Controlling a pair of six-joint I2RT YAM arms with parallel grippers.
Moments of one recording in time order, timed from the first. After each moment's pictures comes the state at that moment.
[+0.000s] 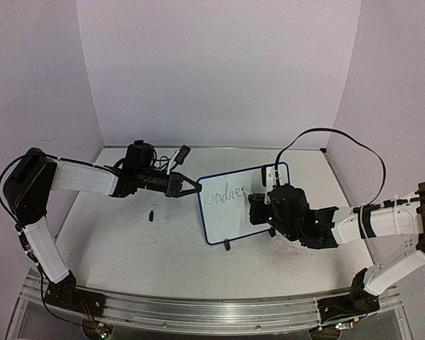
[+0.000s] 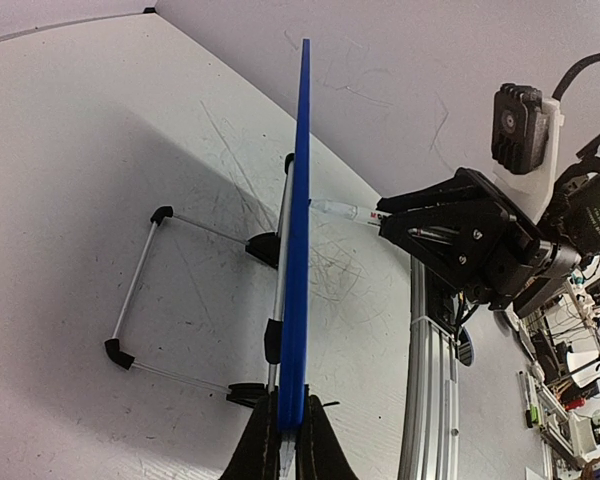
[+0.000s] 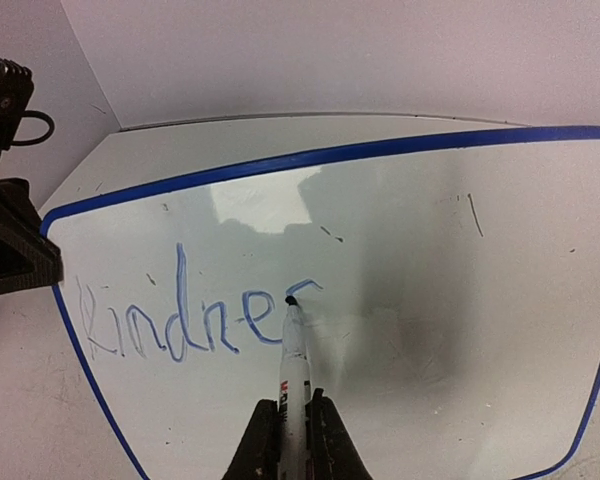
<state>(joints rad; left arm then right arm) -0.60 1.75 1.02 0.31 0.86 -0.31 1.00 1.42 0.71 0.28 0.55 0.46</state>
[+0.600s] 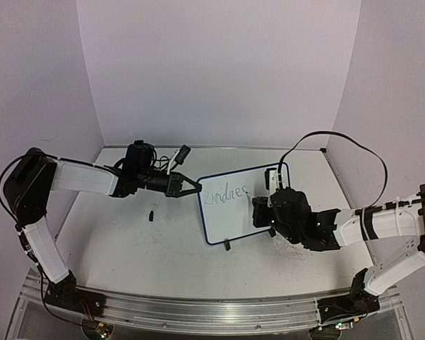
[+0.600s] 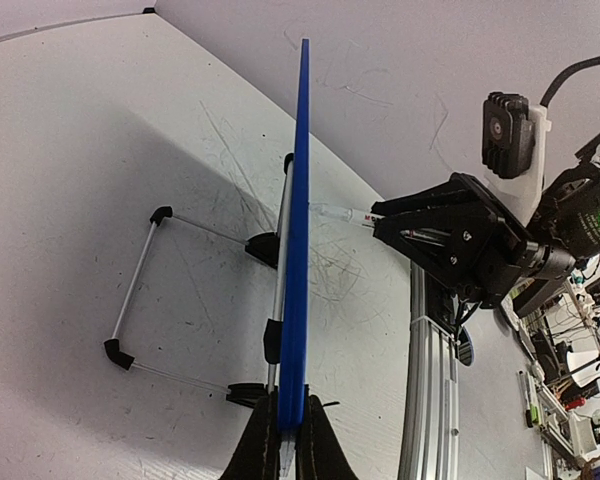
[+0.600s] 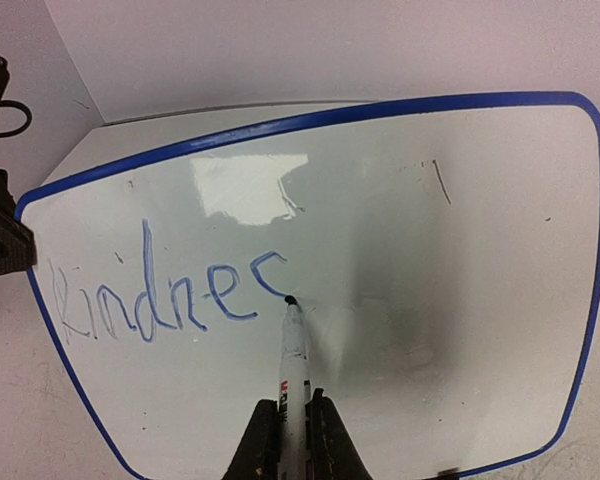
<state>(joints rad) -0.60 1.75 1.02 0.31 0.86 -0.31 1.01 1.40 0.68 0.25 0.58 0.49</state>
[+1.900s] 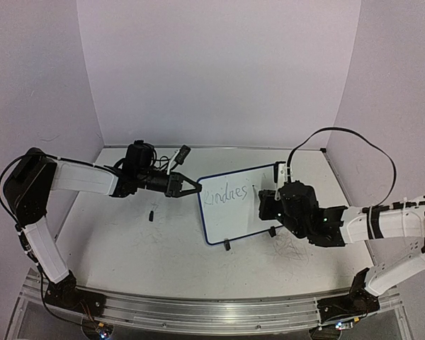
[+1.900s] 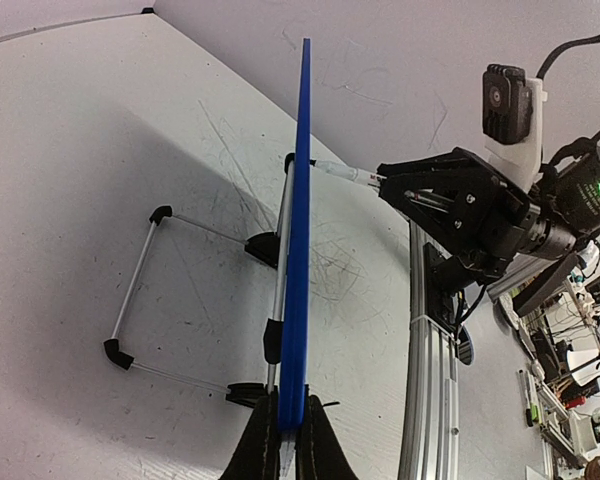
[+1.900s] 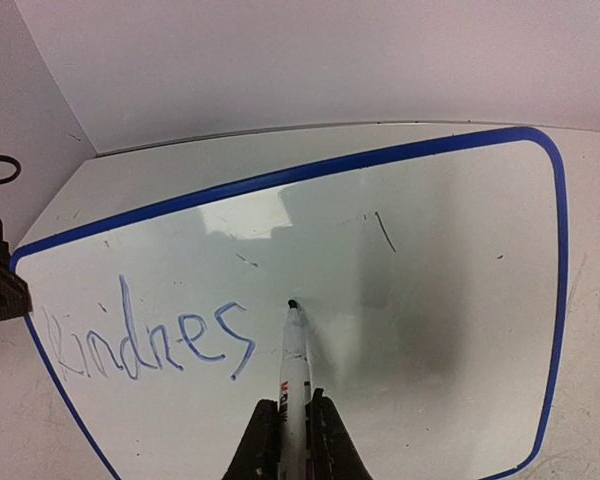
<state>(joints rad) -0.60 1.75 1.02 0.31 0.86 -0.31 0.96 1.34 0.67 0.26 0.57 0.49</state>
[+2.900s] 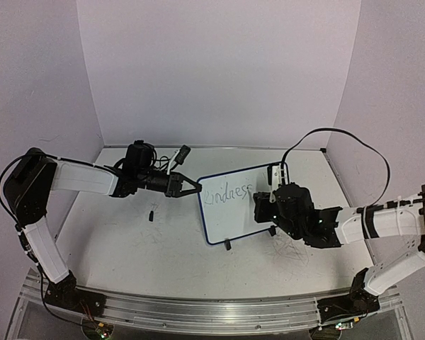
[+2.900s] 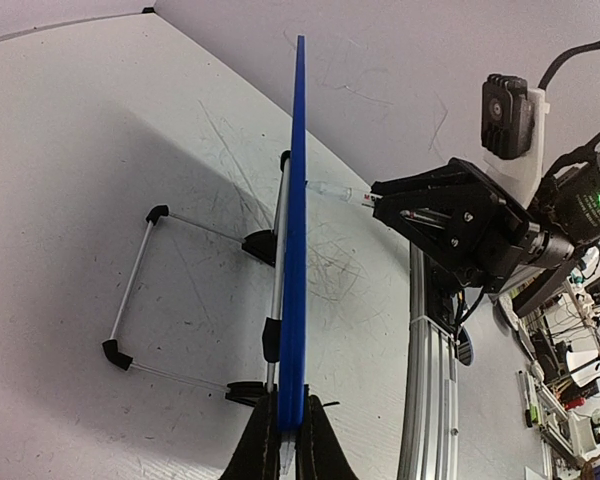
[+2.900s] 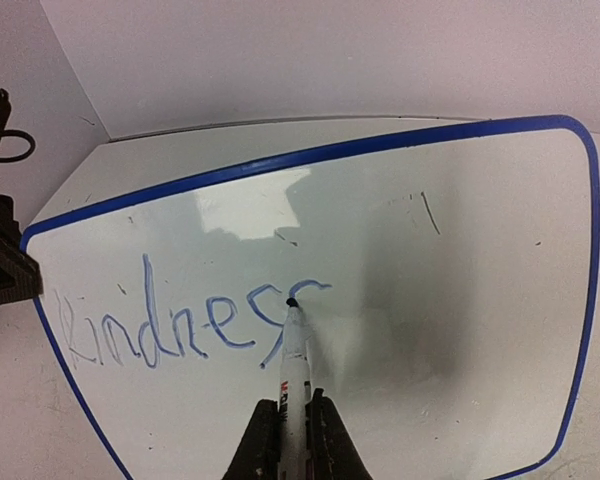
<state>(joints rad) -0.60 1.75 1.02 0.31 0.86 -0.31 0.97 1.39 0.68 0.29 0.54 0.47</state>
